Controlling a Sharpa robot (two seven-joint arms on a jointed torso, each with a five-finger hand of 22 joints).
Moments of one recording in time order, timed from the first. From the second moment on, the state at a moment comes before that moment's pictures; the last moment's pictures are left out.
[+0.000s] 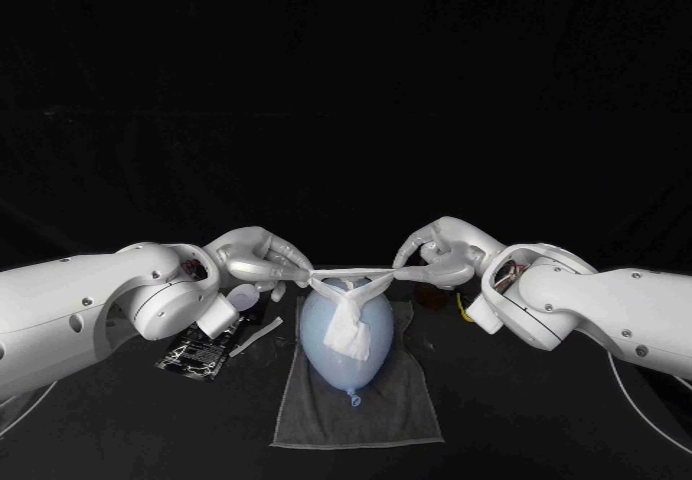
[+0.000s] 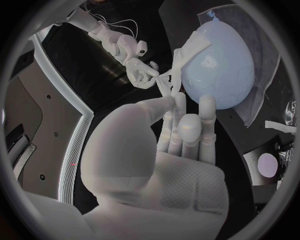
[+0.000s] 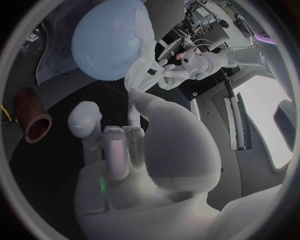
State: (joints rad) left arm 1.37 -0.93 -0.14 1.61 -0.46 -0.10 -0.05; left_hand 1.36 -0.16 0.73 0.02 0.05 1.01 0.12 0.38 0.48 1.19 0.05 0.37 0.18 1.29 -0.01 1.37 0.72 0.17 0.94 0.09 1.11 0.72; right arm 1.37 -0.93 -0.19 1.71 -0.85 -0.45 -0.07; right_hand 1.34 -0.13 0.54 0.02 0.05 1.05 0.05 0.52 0.42 1.47 -0.02 1.57 1.31 1.47 -0.06 1.57 1.31 0.11 1.32 0.04 0.95 1.31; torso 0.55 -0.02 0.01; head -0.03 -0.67
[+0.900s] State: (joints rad) left arm 1.37 -0.82 -0.13 1.49 -0.50 -0.16 -0.14; left_hand 1.36 -0.15 0.73 0.02 0.05 1.01 0.12 0.38 0.48 1.19 0.05 0.37 0.18 1.29 -0.01 1.37 0.72 0.17 0.94 0.09 1.11 0.72; right arm 1.36 -0.78 -0.19 1.54 -0.83 -0.44 -0.15; right_hand 1.34 -0.13 0.54 0.02 0.04 1.05 0.05 0.52 0.42 1.47 -0.02 1.57 1.31 1.47 -0.06 1.57 1.31 0.10 1.31 0.04 0.93 1.31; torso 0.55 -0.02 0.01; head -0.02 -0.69
